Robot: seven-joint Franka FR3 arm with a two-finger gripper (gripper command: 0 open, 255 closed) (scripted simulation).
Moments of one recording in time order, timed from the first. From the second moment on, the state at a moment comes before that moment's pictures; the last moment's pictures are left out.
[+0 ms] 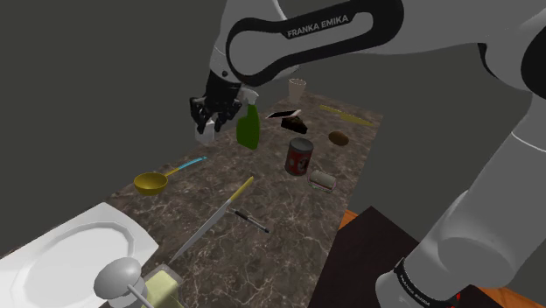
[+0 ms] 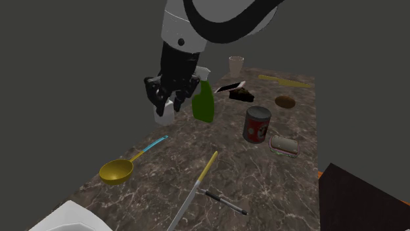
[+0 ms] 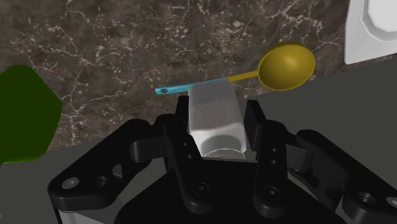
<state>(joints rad) 0.09 0.06 0.40 -1.93 0.05 2.30 0.38</state>
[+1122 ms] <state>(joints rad) -0.10 -0.10 0.18 -2.10 0.26 2.25 -0.13</state>
